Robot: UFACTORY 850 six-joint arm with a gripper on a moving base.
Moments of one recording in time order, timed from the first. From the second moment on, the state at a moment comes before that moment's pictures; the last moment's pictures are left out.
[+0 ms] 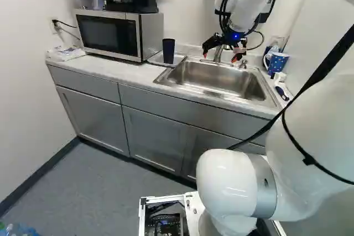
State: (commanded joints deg) arm -15.3 12.5 -55.1 6.9 -31.3 -4.2
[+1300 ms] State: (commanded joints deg) arm -15.3 12.5 -55.1 6.9 -31.3 -4.2
